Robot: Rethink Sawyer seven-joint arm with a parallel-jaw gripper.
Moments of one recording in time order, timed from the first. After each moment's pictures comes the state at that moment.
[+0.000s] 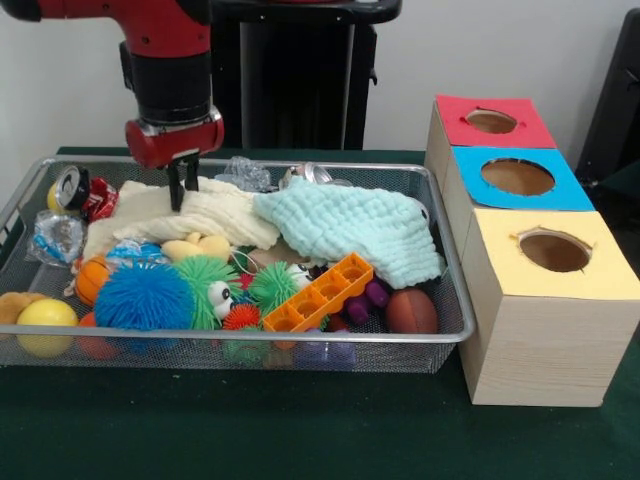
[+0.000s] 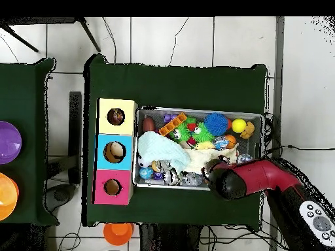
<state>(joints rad) -0.98 -0.63 0.66 1.87 -0.98 0.58 1.38</state>
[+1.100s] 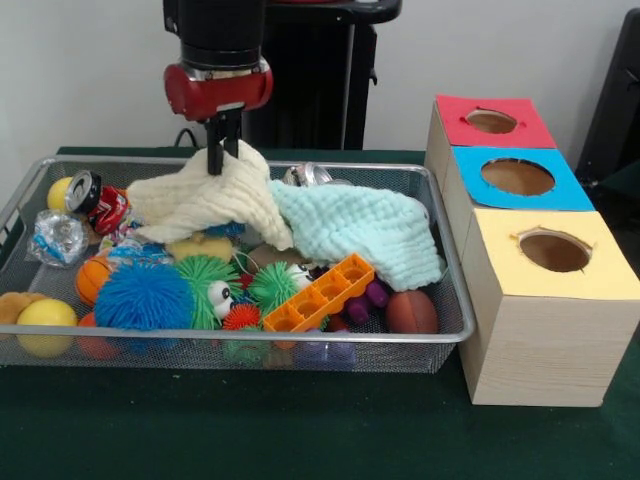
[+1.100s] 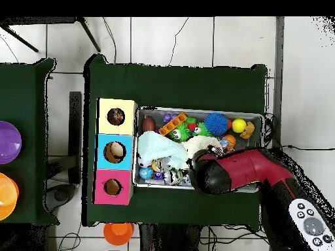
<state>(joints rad) -0.83 -0.82 0.65 1.90 -0.82 0.61 1.38</state>
